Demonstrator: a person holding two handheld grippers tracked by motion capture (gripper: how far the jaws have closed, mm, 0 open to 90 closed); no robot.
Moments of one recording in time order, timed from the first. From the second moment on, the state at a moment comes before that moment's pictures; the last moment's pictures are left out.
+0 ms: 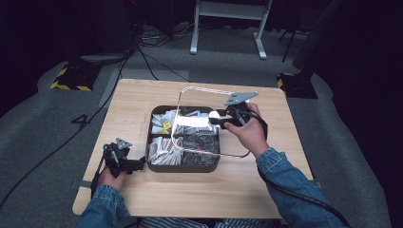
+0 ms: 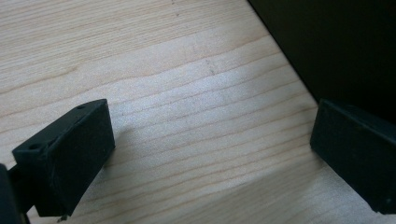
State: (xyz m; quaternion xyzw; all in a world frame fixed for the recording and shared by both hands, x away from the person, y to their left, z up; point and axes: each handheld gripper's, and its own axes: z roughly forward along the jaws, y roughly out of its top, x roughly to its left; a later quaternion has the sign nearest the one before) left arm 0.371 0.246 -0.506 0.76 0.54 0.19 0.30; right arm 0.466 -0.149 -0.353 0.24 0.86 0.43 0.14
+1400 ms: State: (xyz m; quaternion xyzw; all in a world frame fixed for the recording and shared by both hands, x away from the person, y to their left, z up) left arm 0.368 0.246 -0.506 0.77 0.53 0.19 0.30; right arm 0.503 -0.315 -0.394 0.41 0.80 0.41 0.17
